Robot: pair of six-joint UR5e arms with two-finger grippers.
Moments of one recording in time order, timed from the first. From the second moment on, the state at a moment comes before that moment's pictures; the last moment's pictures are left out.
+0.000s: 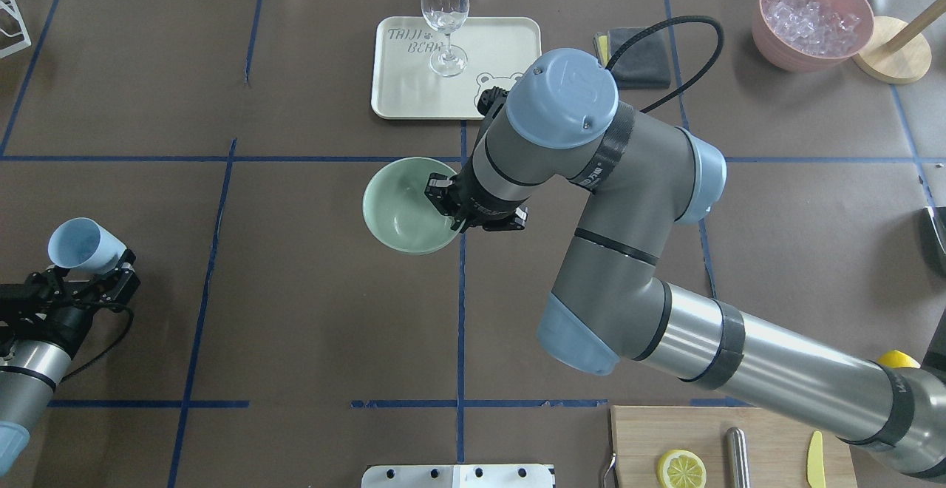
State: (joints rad) left arm -0.18 -1.35 -1.52 -2.78 -0.54 -1.39; right arm 0.54 -0.82 1.70 -1.45 2.01 1.55
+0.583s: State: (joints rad) left arm -0.22 -1.37 -1.48 -2.78 -0.55 -1.38; right arm 0.48 -0.76 1.63 -1.45 1.94 1.58
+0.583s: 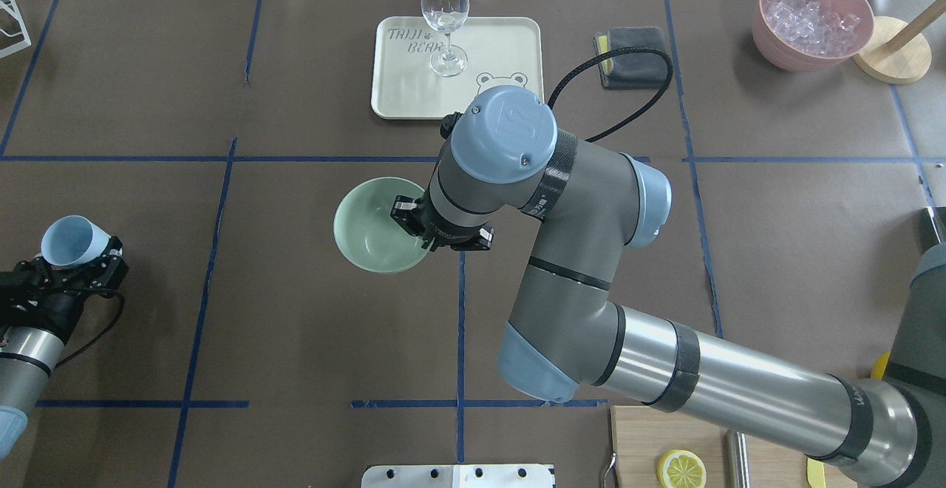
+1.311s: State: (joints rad) left arm -0.33 -1.34 -1.66 -2.83 -0.64 -1.13; right arm 0.39 -0.61 1.37 -1.39 1.81 1.57
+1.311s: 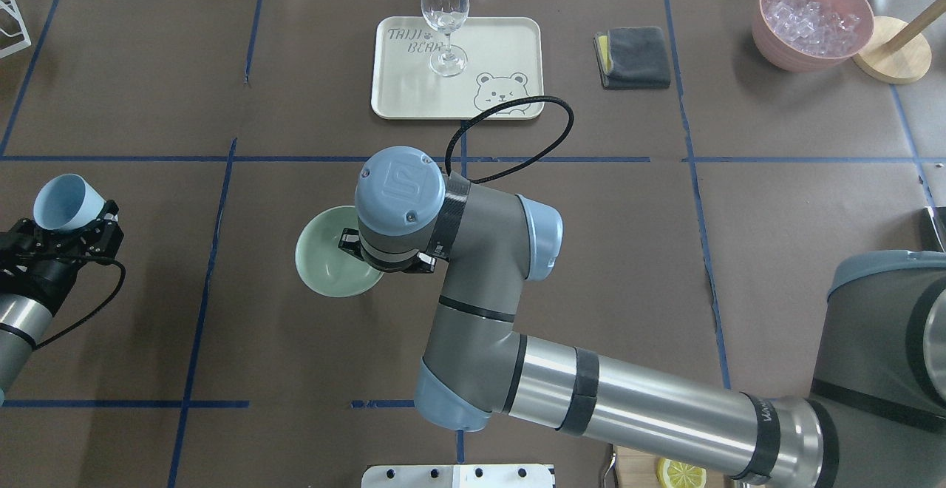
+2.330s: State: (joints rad) left arm -0.33 -1.34 -1.76 -2.83 -0.67 -0.97; right arm 0.43 -0.63 1.36 -1.20 1.80 1.58
